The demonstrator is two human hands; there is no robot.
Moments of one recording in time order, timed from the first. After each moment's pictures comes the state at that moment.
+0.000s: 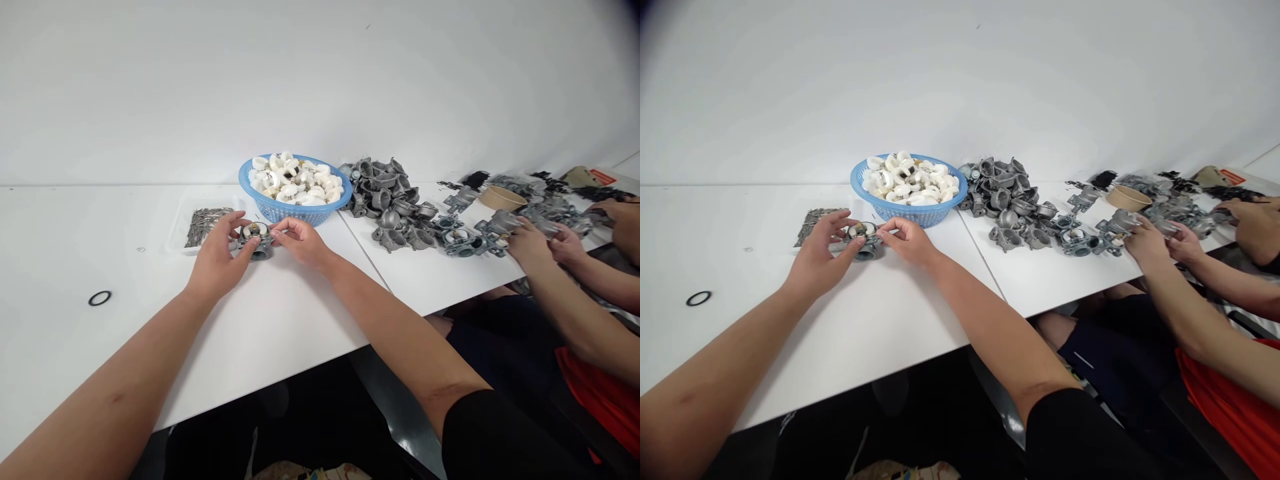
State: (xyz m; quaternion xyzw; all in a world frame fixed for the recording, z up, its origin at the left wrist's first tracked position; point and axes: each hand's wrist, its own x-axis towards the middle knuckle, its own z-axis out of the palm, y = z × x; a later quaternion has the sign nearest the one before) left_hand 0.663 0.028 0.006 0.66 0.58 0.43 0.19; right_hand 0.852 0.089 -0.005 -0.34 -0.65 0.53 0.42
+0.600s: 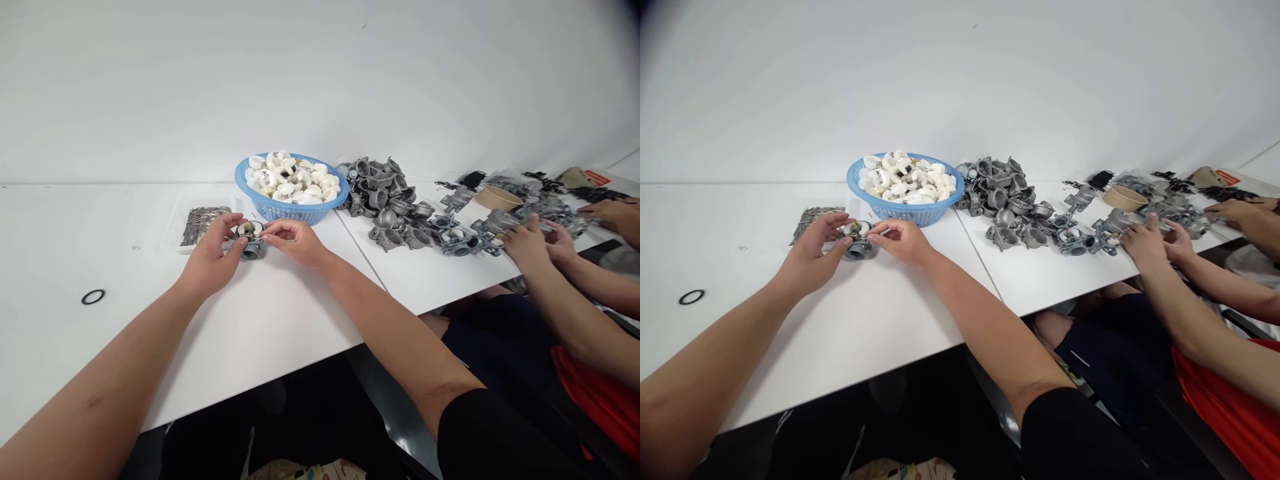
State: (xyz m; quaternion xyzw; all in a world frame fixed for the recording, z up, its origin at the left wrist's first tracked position) left_hand 0.655 0.029 0.007 0.66 0.57 0.41 0.25; right_hand 0.854 0.090 -0.006 -0.32 -0.70 0.49 0.42
